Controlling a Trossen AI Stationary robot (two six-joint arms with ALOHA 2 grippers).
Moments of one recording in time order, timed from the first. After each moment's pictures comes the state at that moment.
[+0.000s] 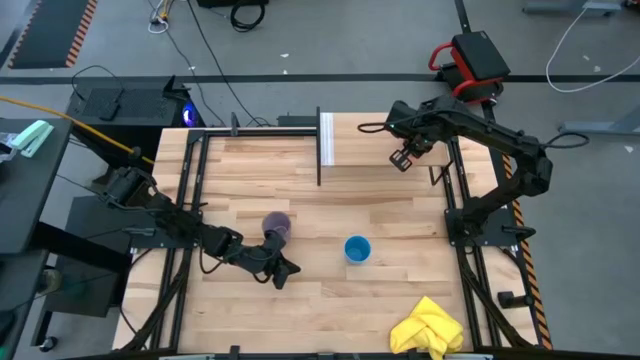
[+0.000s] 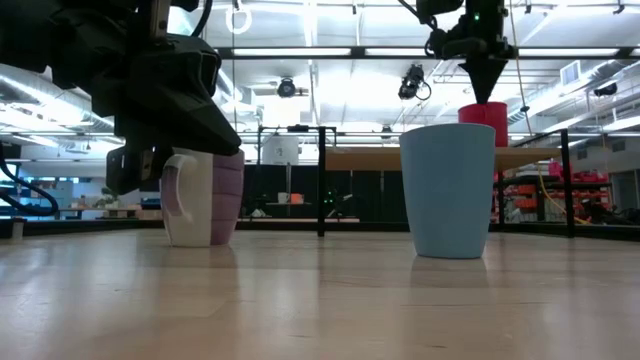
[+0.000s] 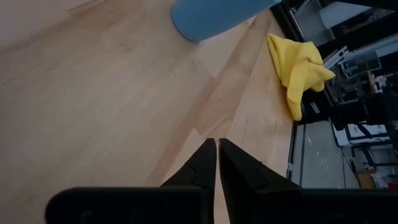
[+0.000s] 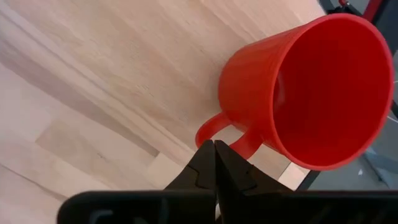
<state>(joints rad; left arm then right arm) -0.46 1.56 0.59 0.44 -0.30 -1.16 -0.46 1.44 1.55 -1.57 0.33 0.37</state>
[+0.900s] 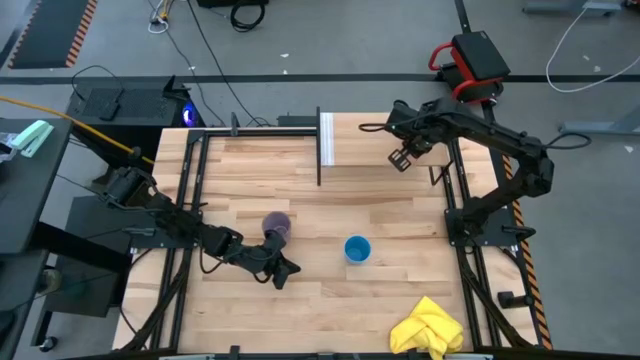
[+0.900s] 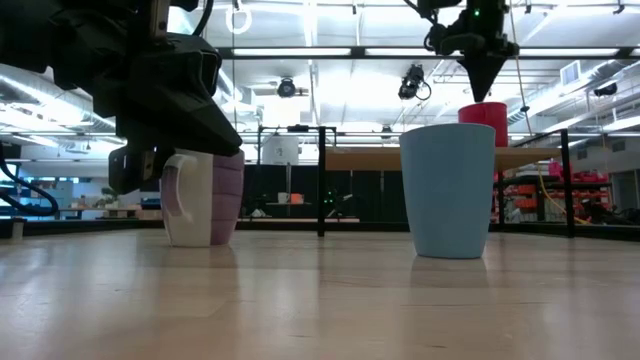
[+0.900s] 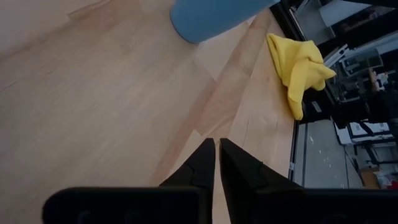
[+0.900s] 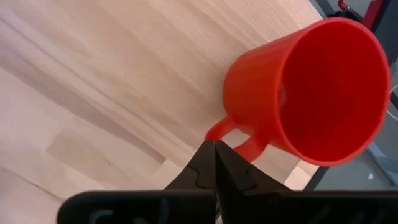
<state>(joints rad) -0.46 1.56 0.59 0.44 -0.30 -1.14 -0.45 1.43 1.55 -1.55 0.34 0.40</state>
